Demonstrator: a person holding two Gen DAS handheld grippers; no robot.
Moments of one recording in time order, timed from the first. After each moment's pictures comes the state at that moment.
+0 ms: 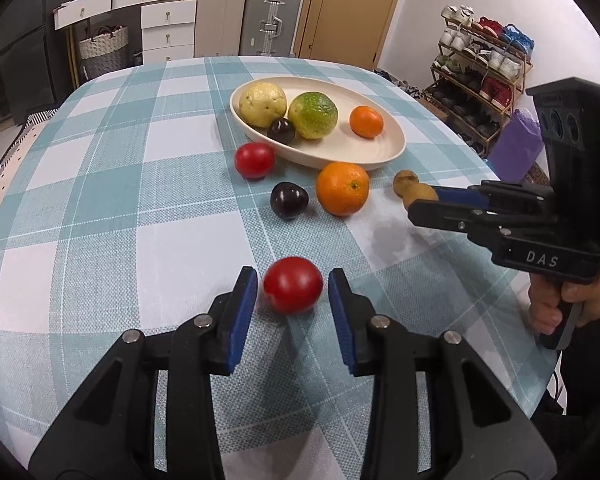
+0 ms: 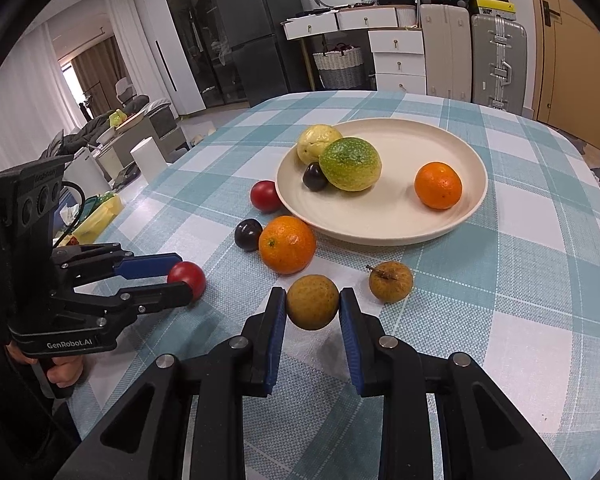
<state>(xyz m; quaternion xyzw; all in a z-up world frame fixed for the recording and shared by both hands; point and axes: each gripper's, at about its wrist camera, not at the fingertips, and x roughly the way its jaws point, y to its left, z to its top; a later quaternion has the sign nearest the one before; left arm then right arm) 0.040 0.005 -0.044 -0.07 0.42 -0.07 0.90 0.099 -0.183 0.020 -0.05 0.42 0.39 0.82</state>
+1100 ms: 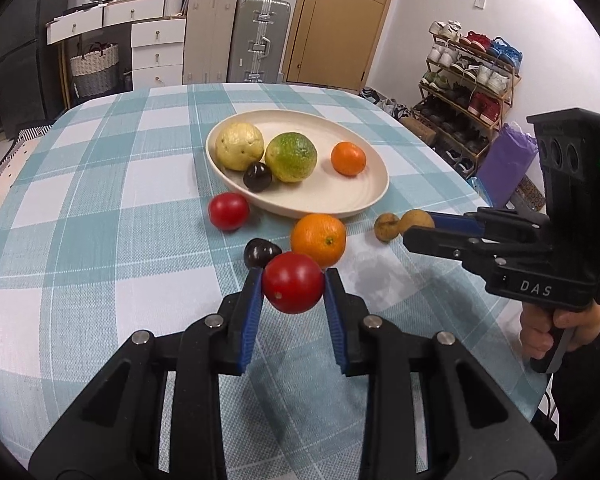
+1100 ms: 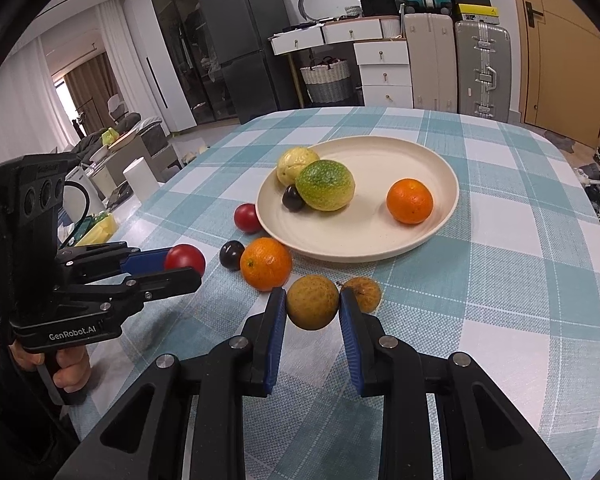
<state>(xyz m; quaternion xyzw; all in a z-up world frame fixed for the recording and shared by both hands) 0.065 -0.005 -0.024 -0.07 0.38 -0.09 0.92 0.105 -0.202 0.032 -0.03 0.40 0.37 0.84</state>
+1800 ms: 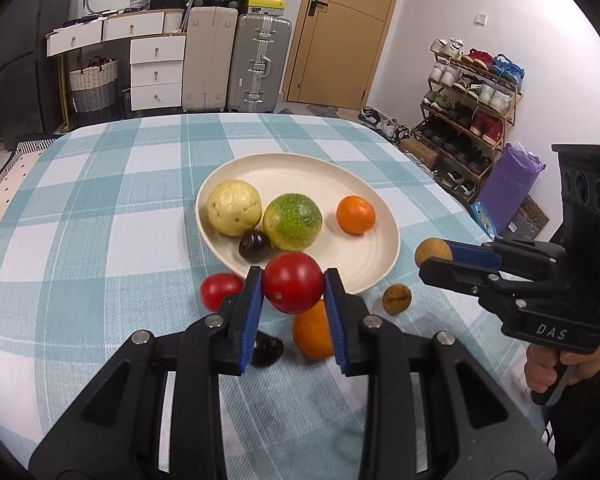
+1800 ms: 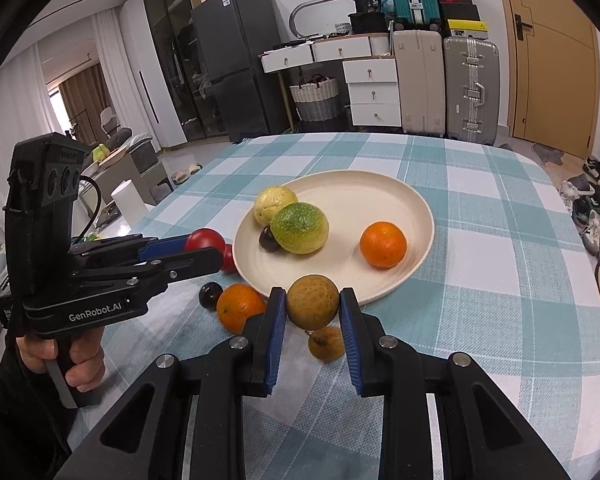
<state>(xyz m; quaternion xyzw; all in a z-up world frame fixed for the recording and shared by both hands) 0.120 -0.006 -0.010 -0.08 0.35 -0.09 0.93 0.127 -0.206 0.049 -0.02 0.37 0.35 0.86</state>
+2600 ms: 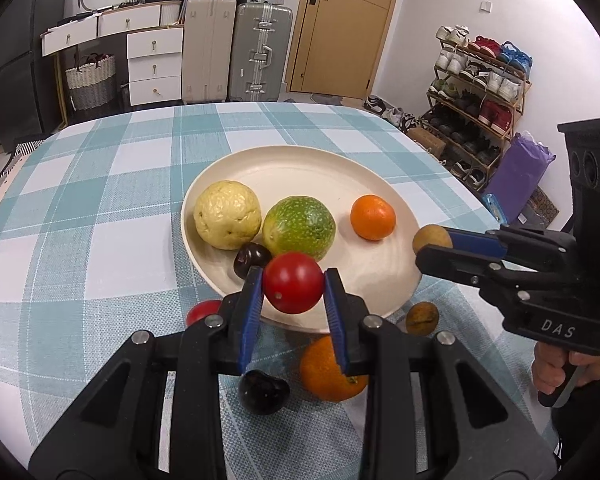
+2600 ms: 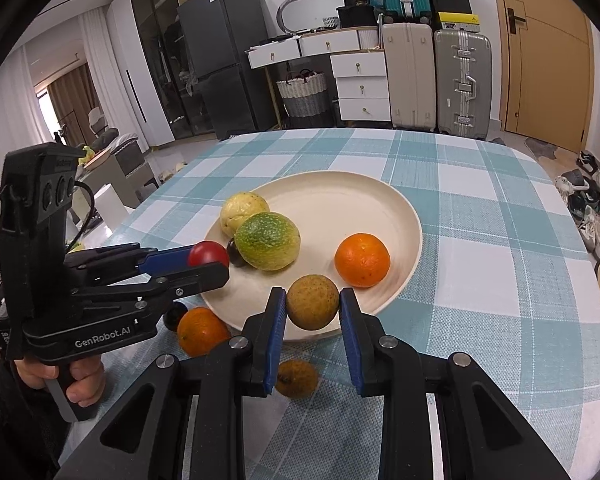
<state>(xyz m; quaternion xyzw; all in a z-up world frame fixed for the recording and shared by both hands) 0.163 -0.015 -0.030 -0.06 0.37 -0.08 0.92 0.163 -0.197 0.037 -0.03 0.39 0.33 0.86</state>
